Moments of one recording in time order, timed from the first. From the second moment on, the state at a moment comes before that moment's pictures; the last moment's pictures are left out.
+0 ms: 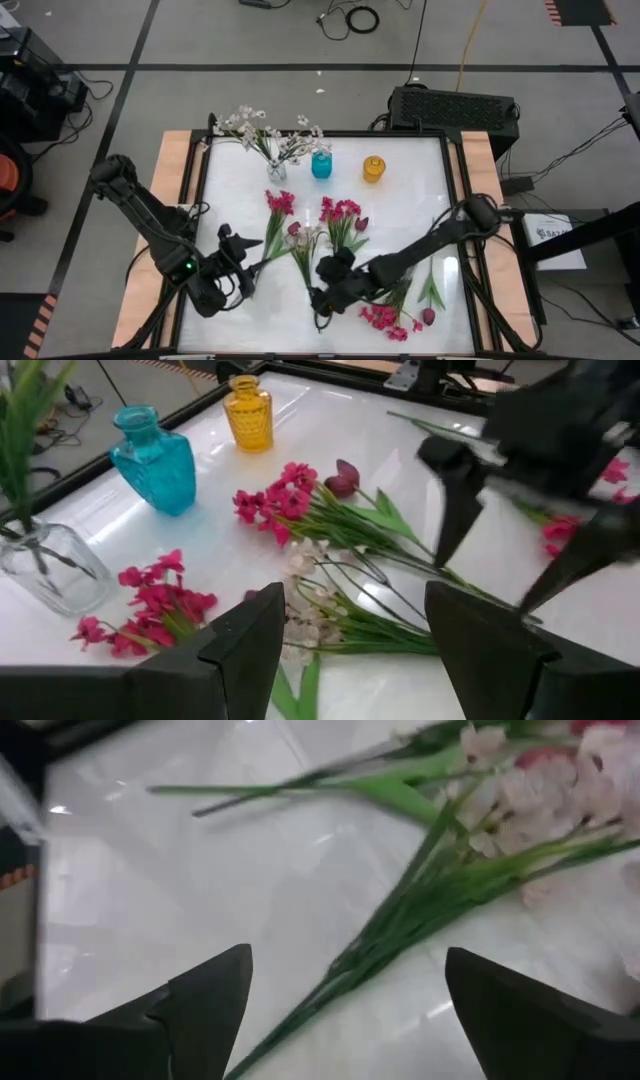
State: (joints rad) left arm -0.83 1.34 0.99 -0.71 -0.99 -1.04; right arm 0.47 2.01 1.37 -0.20 0.49 0.88
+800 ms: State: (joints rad) left arm -0.80 1.34 0.99 -0.69 -0.97 -0.99; right arm 0.39 2.17 1.45 -0.20 0.48 0.87
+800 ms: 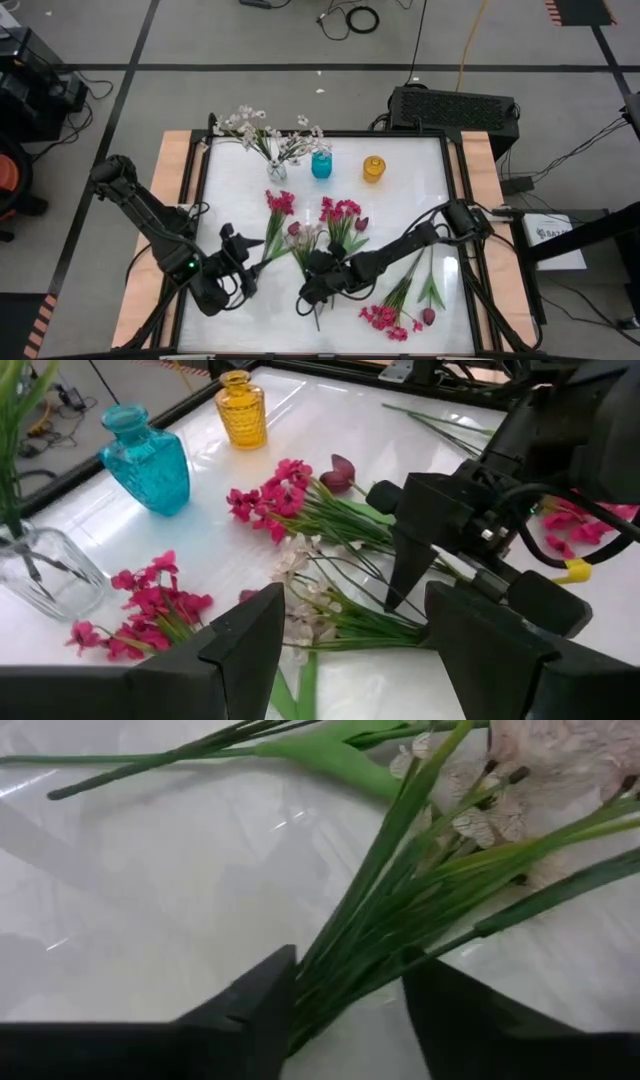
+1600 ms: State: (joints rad) left arm -0.77 1.20 0.99 -0.71 -1.09 -0.80; right arm 0.42 1.80 1.45 -0.32 0.56 0.56
